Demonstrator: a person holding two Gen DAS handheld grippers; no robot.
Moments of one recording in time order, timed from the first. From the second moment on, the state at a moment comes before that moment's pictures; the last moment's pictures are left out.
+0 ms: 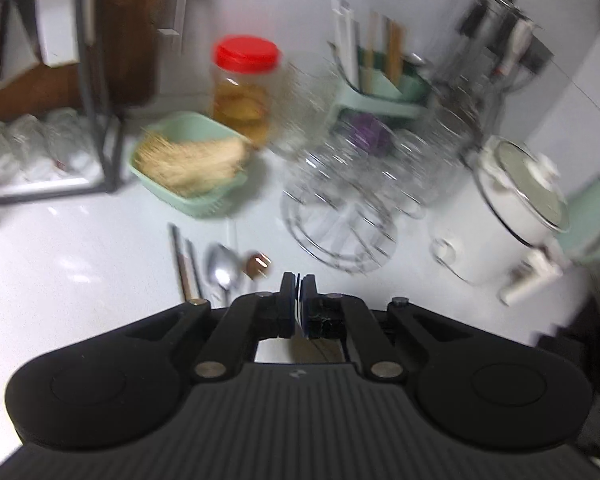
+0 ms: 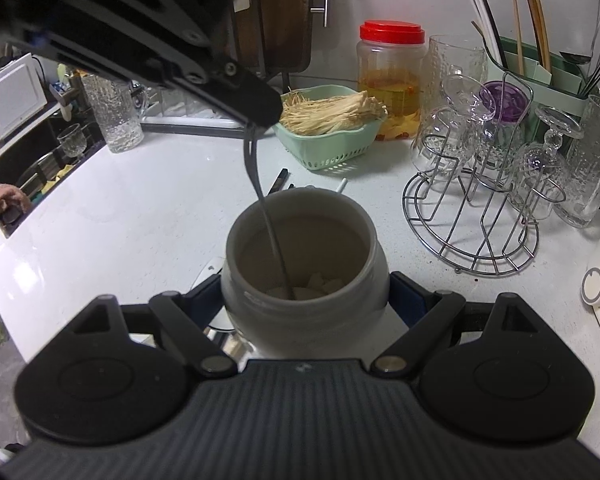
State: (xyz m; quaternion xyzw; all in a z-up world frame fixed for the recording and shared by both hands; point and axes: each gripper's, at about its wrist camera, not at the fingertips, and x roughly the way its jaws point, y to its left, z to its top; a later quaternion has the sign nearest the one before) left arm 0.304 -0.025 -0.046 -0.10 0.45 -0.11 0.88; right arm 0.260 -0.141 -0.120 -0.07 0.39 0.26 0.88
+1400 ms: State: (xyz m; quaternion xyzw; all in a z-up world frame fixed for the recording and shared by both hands) left arm 0.221 -0.013 -0.004 -0.07 0.44 -0.05 0.90; right arm 0.250 -0.146 -0.125 -0.07 0.34 0.26 0.90
